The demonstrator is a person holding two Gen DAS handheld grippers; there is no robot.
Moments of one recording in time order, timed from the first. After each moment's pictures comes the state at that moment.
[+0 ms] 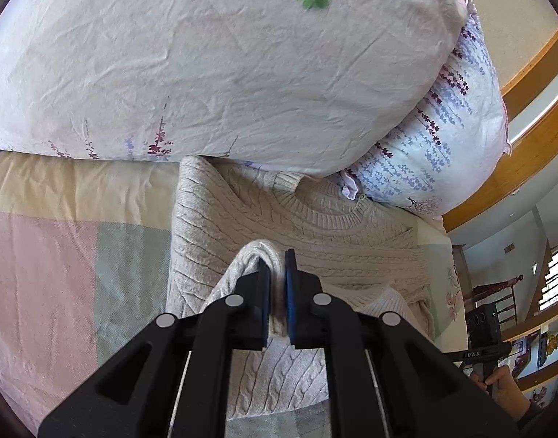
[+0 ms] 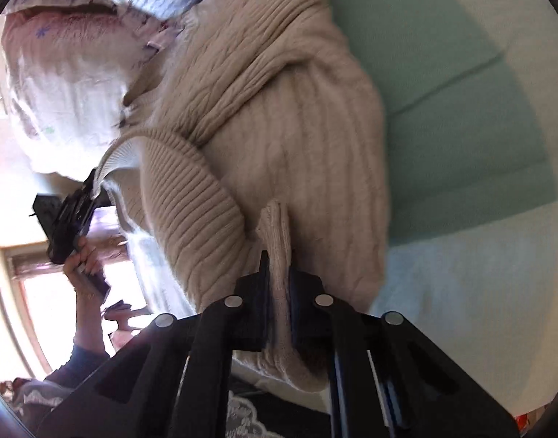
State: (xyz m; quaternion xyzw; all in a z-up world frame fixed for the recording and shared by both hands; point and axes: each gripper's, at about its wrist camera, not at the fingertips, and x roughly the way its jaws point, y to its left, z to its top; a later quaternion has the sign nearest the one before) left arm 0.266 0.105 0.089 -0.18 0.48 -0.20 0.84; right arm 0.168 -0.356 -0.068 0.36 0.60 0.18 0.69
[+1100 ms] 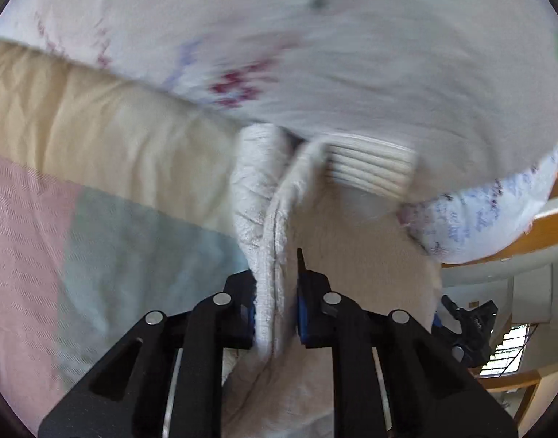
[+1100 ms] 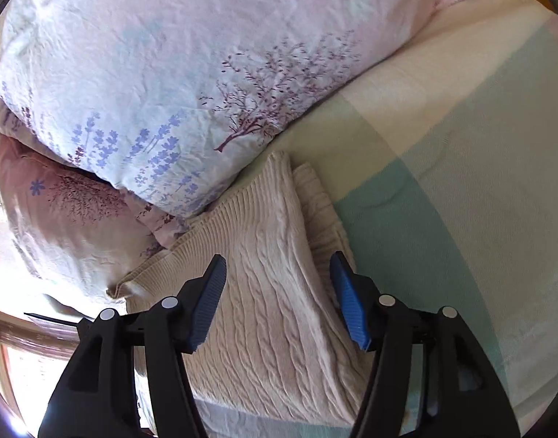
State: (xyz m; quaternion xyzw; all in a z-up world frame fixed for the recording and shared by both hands) left arm 0.320 0.114 0.014 -0.31 0.54 -0.17 0.77; right arm 0.259 -0.418 -0.008 0.40 0.42 0.06 0.81
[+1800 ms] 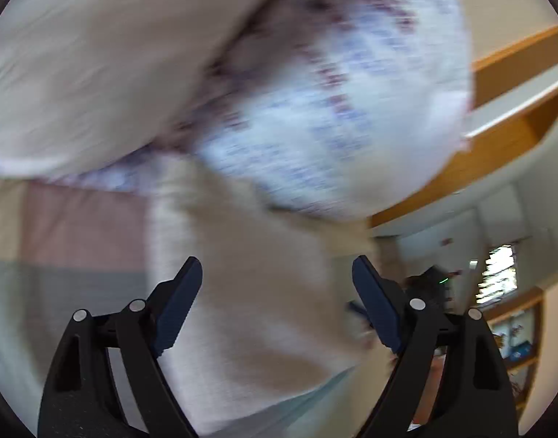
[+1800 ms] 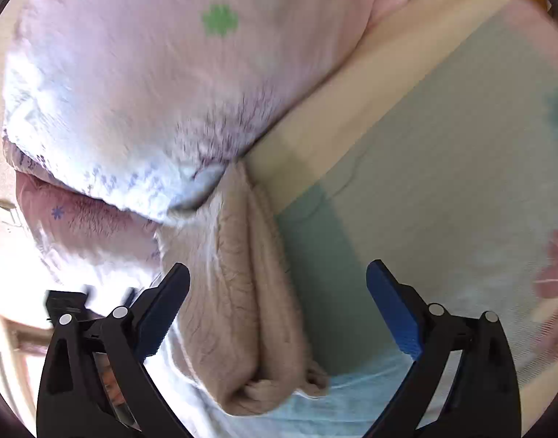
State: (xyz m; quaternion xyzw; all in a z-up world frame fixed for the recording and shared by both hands) left arm 0.323 -0.092 0.038 -0.25 0.52 -0.30 0.77; right arm 0.237 -0.497 -0.013 0.44 0.44 0.09 0.77
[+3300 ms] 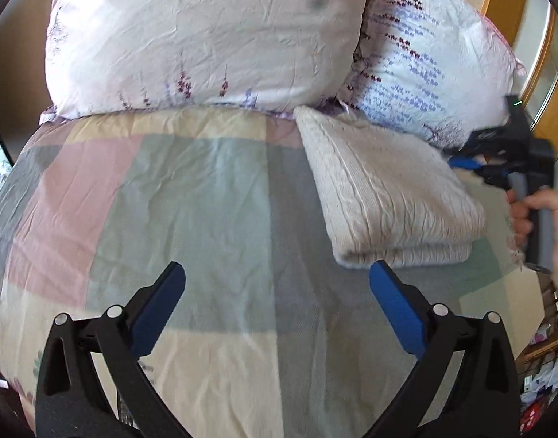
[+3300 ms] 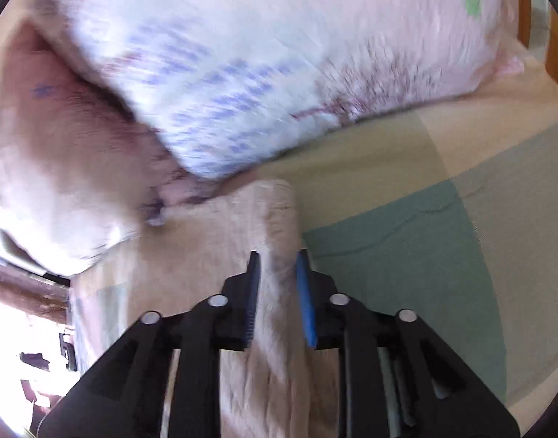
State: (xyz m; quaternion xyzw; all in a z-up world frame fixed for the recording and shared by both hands) left arm 0.116 0.002 0.040 -0.05 0.44 -0.07 0.89; right arm 0.229 -0.328 0.046 0.25 0.42 0.07 0.87
